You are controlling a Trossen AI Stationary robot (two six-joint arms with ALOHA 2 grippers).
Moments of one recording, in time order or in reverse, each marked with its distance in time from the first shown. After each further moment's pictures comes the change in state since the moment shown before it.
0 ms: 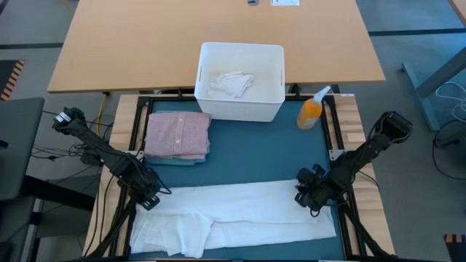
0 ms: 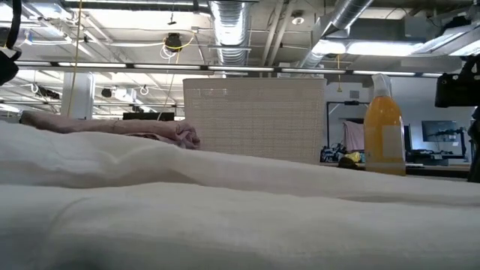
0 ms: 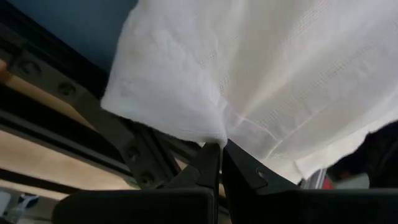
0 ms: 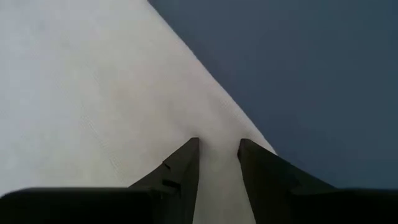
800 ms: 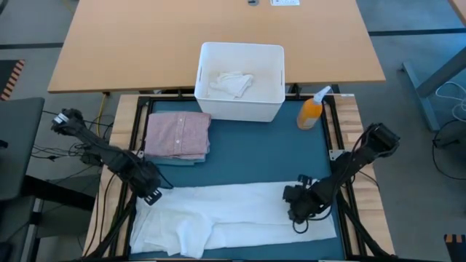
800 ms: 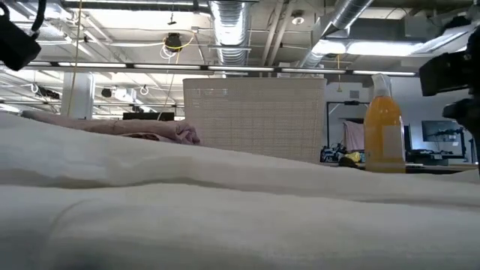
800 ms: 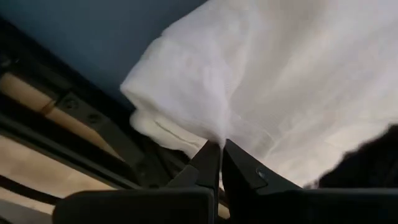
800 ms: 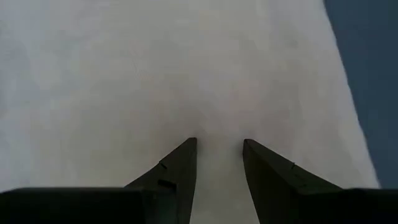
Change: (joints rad) left arm 0.053 0.000 0.110 -0.140 -0.139 0.093; right arm -0.027 0.287 0.340 -0.100 -0.184 -0.346
